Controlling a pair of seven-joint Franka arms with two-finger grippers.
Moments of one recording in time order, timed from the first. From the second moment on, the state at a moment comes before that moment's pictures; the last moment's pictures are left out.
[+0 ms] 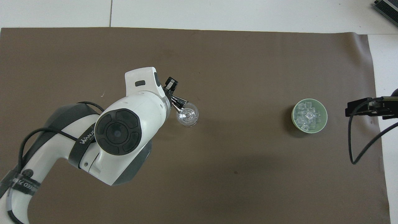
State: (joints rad) left arm -0.68 0.07 0.09 -1.91 0.17 2.38 -1.59; right arm 0.02 -0.09 -0.05 -1.68 -0.03 1.58 0.08
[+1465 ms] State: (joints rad) left arm -0.72 0.07 0.09 -1.91 0.34 2.40 -1.59; right arm 0.02 -0.09 -0.05 -1.68 -0.03 1.58 0.08
